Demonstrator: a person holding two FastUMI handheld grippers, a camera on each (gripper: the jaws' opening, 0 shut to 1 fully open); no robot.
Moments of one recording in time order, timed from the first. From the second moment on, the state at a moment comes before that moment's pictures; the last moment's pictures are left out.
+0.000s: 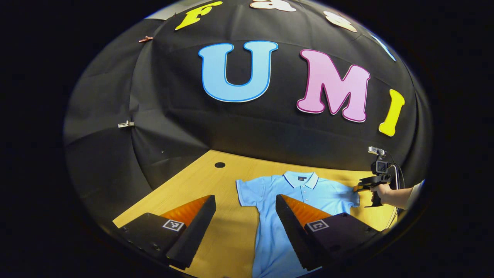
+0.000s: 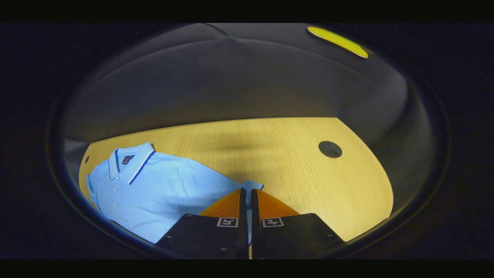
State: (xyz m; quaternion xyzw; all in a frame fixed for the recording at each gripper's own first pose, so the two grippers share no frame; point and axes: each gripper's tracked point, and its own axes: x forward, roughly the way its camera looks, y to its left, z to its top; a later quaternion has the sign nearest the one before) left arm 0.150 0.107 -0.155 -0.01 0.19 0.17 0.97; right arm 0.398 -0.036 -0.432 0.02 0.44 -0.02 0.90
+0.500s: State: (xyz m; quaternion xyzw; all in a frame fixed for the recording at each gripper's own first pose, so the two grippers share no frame) left arm 0.134 0.113 -0.151 -0.03 0.18 0.18 0.97; right arm 0.390 0.105 -0.349 -0.02 0.37 0.08 0.92
